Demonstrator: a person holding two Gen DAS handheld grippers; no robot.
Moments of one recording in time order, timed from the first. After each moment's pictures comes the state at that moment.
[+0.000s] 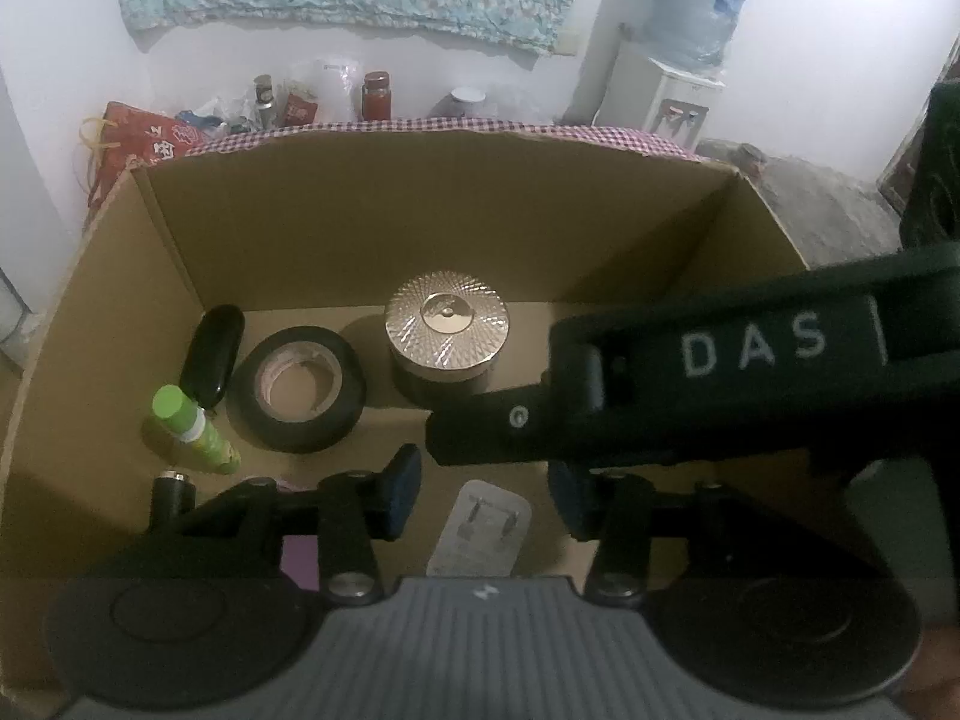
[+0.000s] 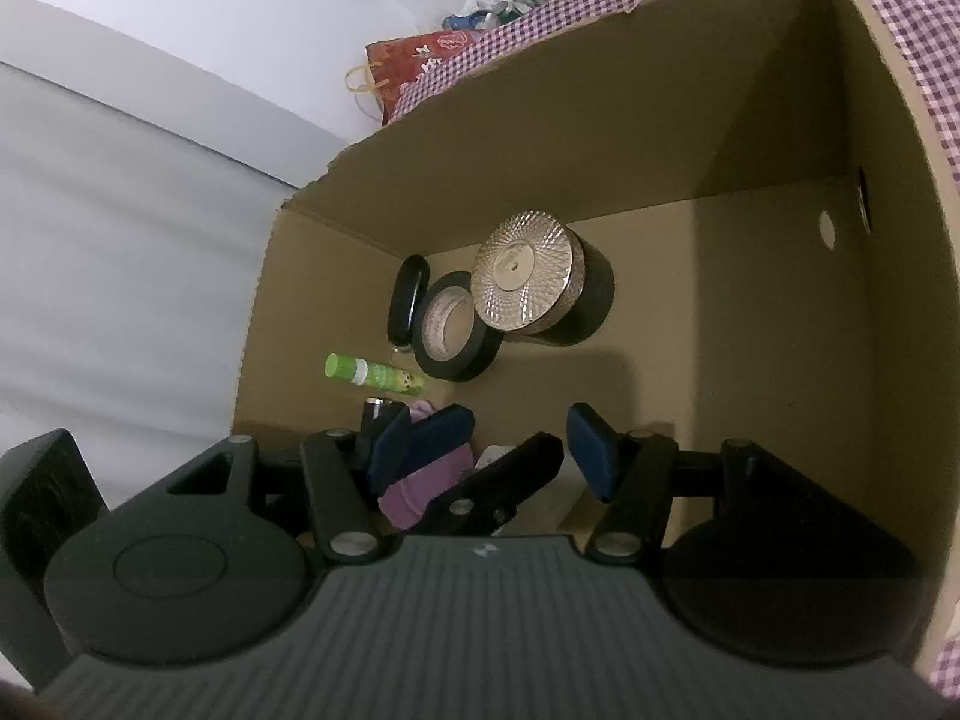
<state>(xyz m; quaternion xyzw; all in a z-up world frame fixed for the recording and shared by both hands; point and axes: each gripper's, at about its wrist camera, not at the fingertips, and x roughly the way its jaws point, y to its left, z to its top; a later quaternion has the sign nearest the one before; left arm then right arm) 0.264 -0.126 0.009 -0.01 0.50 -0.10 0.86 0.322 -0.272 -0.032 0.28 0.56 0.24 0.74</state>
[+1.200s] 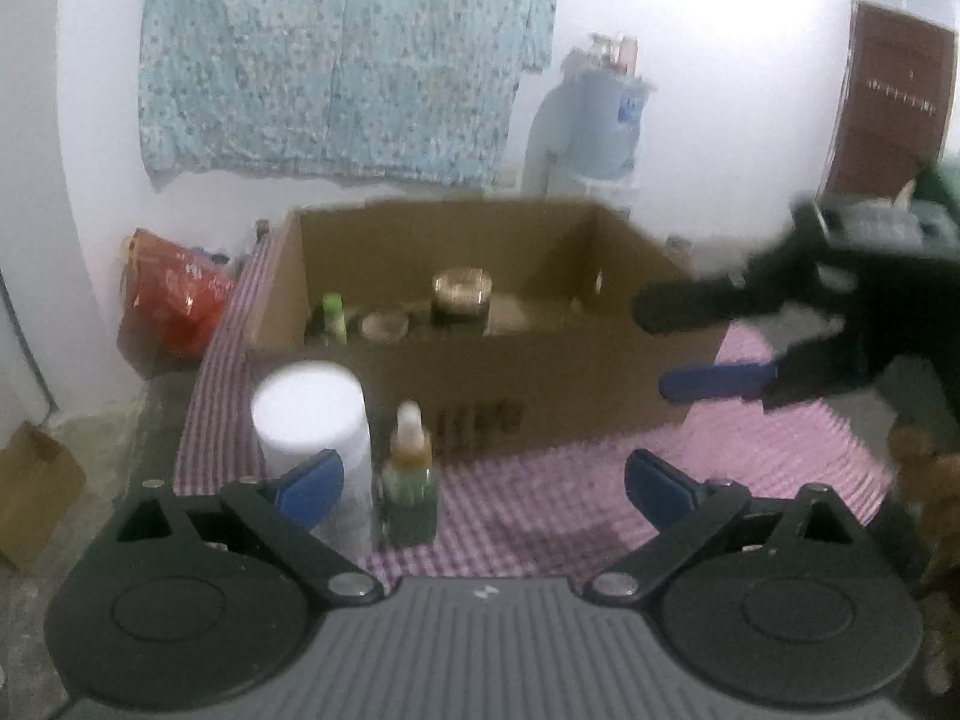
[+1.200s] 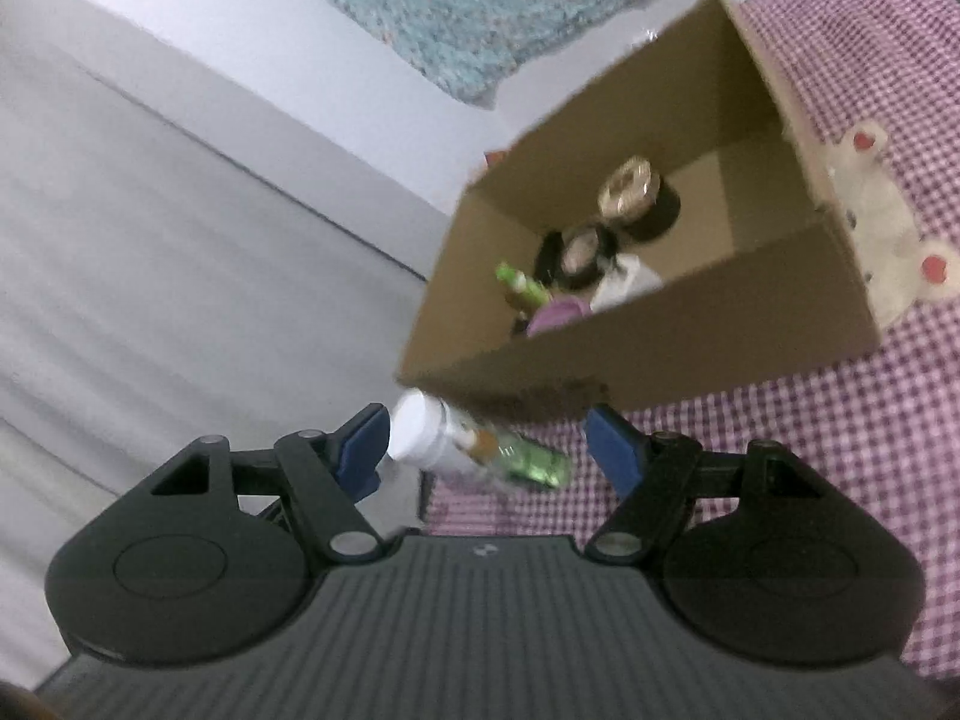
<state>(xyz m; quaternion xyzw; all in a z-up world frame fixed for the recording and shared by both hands) 0.058 -0.040 0.041 0.02 0.33 -0.15 0.93 0.119 -0.293 0.003 0.35 0.41 0.28 0.80</state>
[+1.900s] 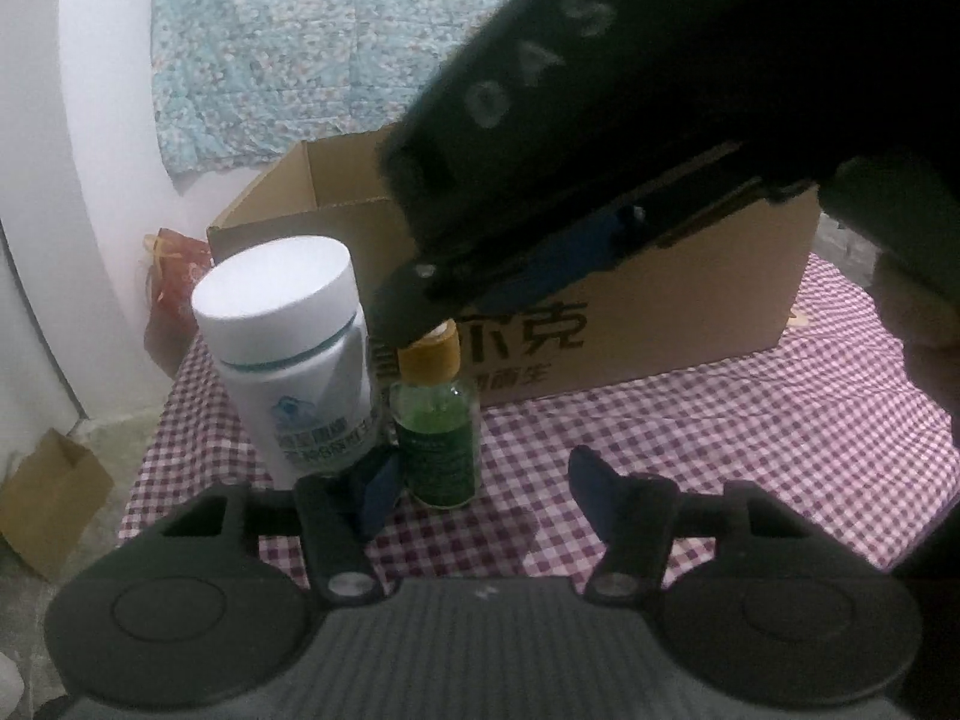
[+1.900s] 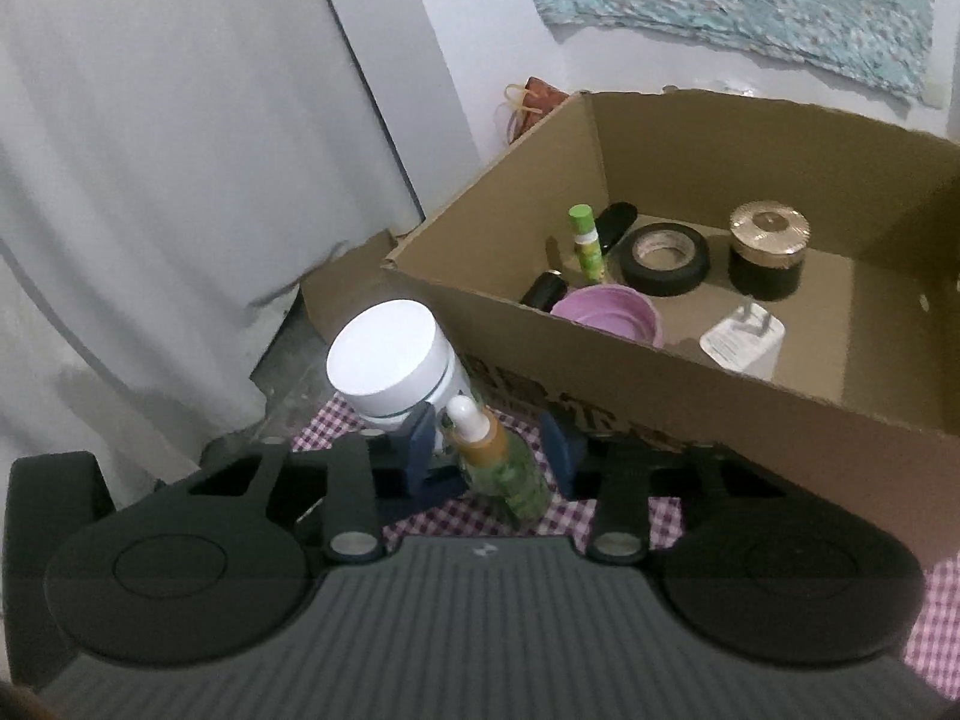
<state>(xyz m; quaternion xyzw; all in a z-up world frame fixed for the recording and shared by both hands) 0.077 -0.045 -0.044 0.07 0.31 -0.11 0.94 0.160 -0.148 0.010 0.04 0.41 0.32 0.85</state>
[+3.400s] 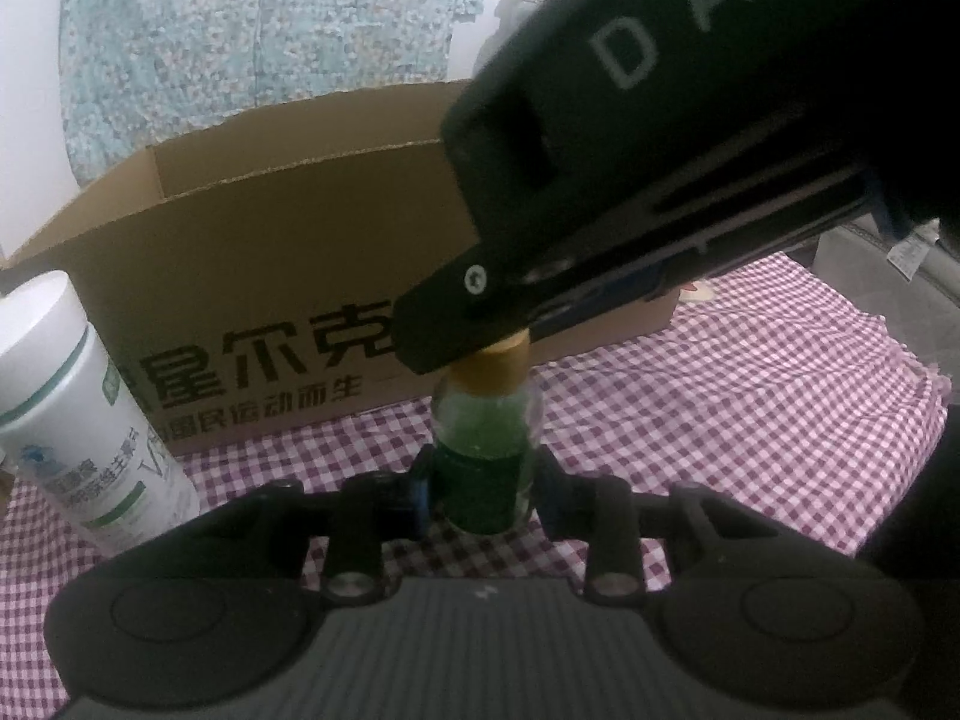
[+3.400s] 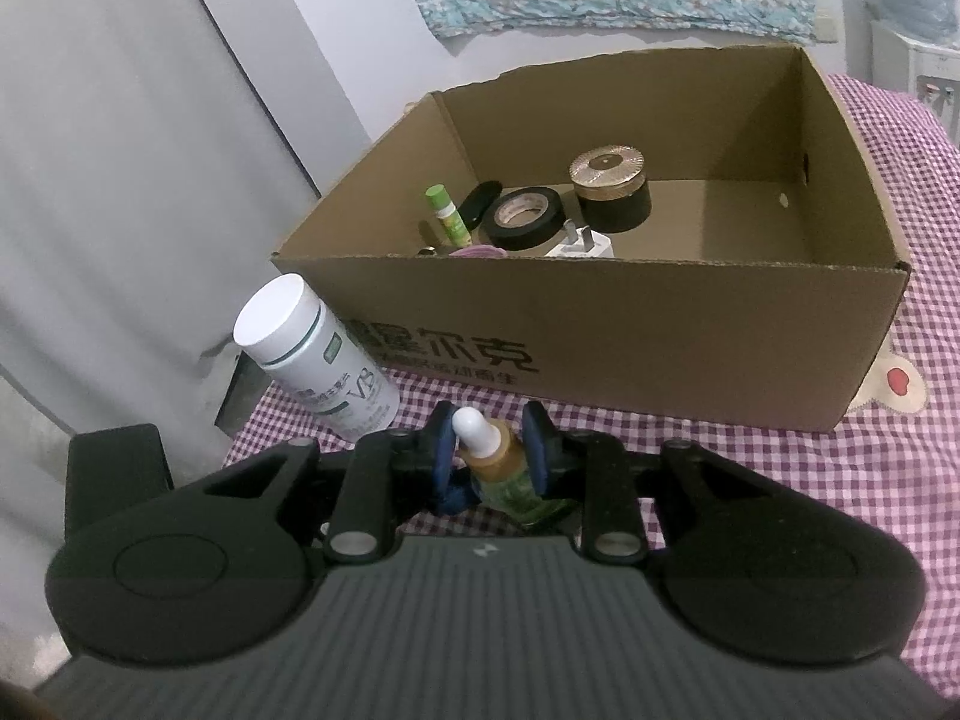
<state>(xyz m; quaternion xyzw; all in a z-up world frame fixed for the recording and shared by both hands) 0.100 -0.113 -0.065 0.09 0.33 -0.19 0.92 0.129 -0.229 0.001 0.10 0.43 0.24 0.87</state>
